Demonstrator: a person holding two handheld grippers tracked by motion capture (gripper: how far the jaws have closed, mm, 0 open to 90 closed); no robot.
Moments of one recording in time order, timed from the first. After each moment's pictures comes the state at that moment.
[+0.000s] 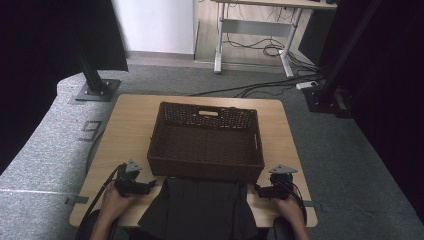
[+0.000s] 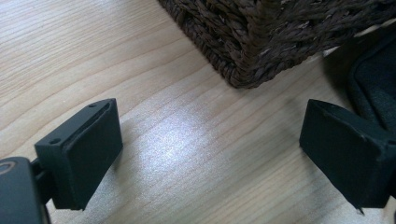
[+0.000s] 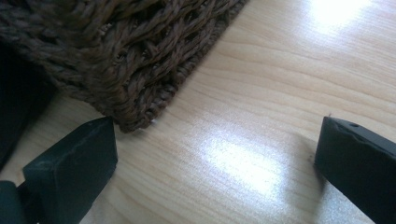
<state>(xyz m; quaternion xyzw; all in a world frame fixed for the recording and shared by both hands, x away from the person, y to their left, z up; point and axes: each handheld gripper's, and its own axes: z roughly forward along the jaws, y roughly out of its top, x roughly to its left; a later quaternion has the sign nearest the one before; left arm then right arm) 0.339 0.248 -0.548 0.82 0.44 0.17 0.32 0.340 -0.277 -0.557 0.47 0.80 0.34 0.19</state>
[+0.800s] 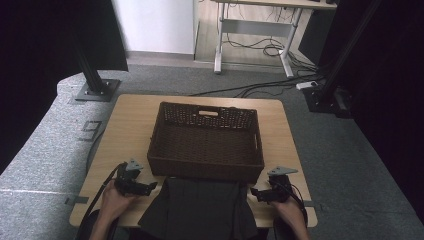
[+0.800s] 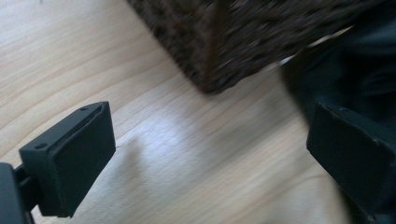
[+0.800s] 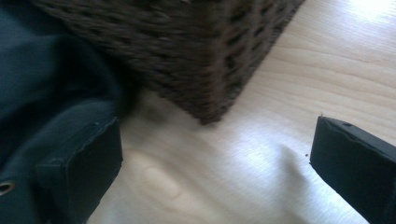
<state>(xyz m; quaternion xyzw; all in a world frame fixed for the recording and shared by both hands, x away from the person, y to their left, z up) 0.331 0.239 -0.525 0.83 0.43 0.14 0.33 0.321 -0.264 -0.533 0.46 0.81 0.35 0.13</state>
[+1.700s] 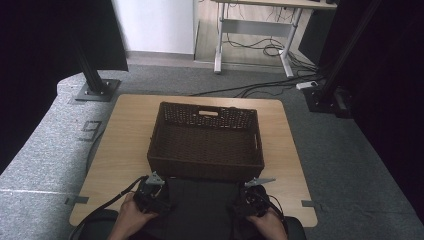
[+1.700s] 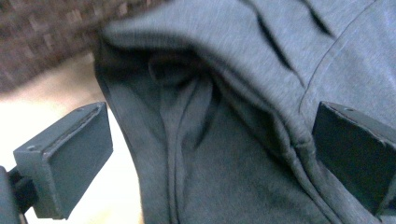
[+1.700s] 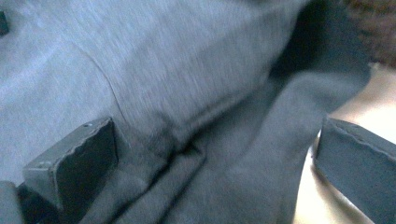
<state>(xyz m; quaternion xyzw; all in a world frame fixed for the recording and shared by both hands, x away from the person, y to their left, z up) 0.292 0.178 -0.526 0.86 0.40 0.03 0.33 0.286 -0.194 -0.537 0.47 0.81 0.35 0.00</state>
